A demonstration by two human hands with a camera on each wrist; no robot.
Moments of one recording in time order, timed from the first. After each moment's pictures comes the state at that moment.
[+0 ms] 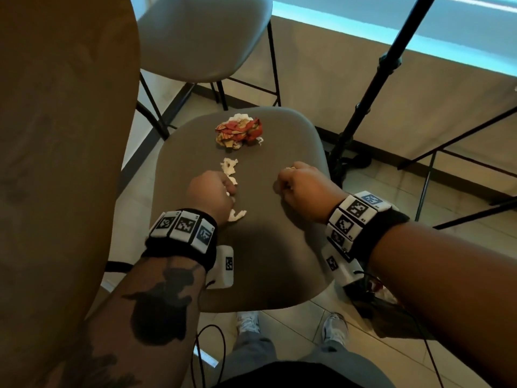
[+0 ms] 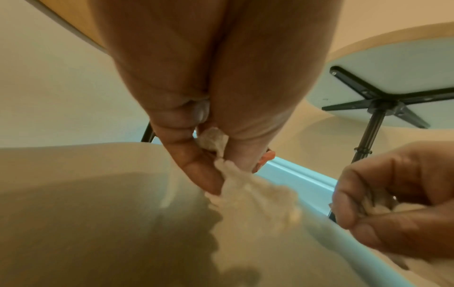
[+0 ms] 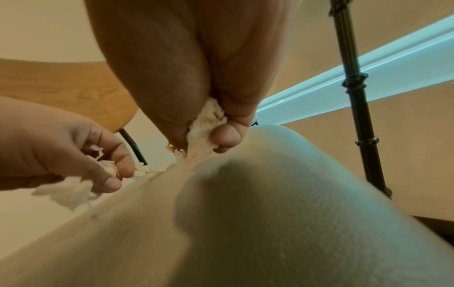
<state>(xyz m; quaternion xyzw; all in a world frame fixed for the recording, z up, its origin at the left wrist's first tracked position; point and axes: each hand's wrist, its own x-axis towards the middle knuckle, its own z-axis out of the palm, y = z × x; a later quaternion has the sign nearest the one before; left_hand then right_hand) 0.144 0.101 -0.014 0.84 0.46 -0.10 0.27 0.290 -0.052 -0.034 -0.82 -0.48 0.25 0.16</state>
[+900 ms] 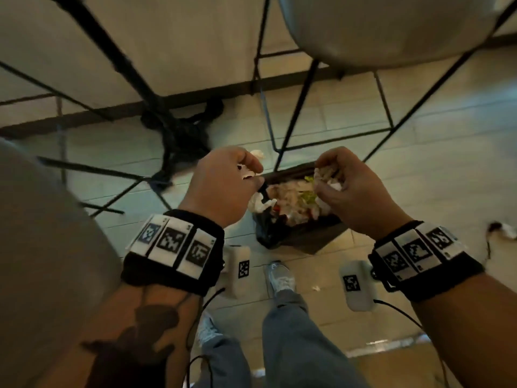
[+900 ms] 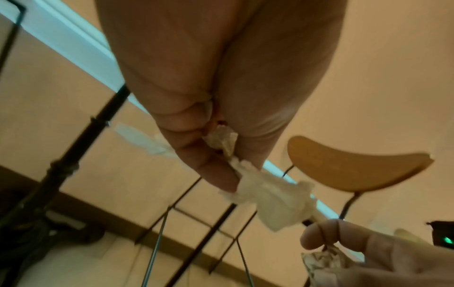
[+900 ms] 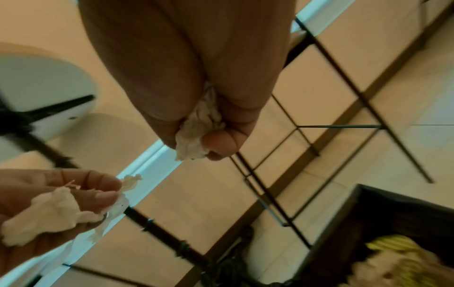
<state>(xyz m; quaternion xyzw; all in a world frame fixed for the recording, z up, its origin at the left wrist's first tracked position) 0.362 -0.241 -0.081 0.91 0.06 -0.15 0.37 0.355 -0.475 -0.112 -0.88 0.01 0.16 0.44</state>
